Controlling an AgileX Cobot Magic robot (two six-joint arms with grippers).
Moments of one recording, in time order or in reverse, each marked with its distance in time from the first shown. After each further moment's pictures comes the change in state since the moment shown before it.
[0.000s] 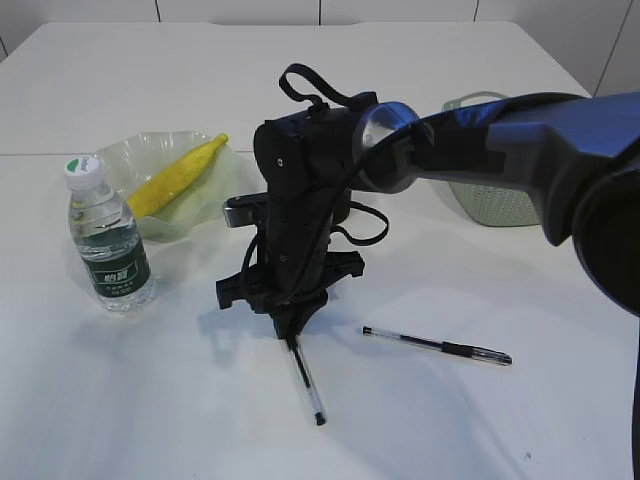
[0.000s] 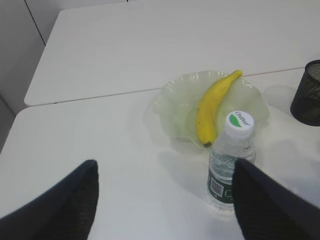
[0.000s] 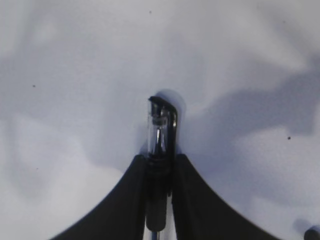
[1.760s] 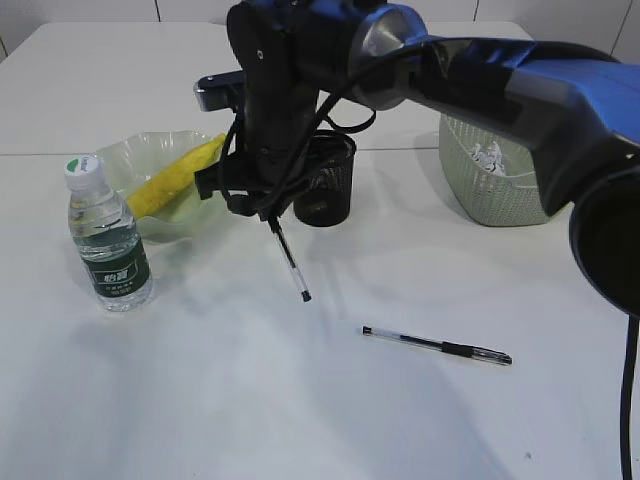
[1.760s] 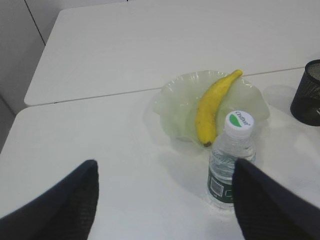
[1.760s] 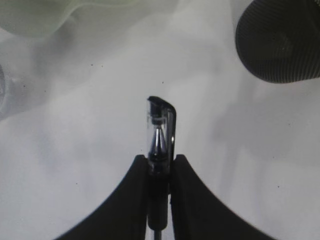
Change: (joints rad) left arm 0.000 0.000 0.000 0.000 0.002 0.000; right arm 0.000 0.004 -0.344 -0.191 0.096 0.000
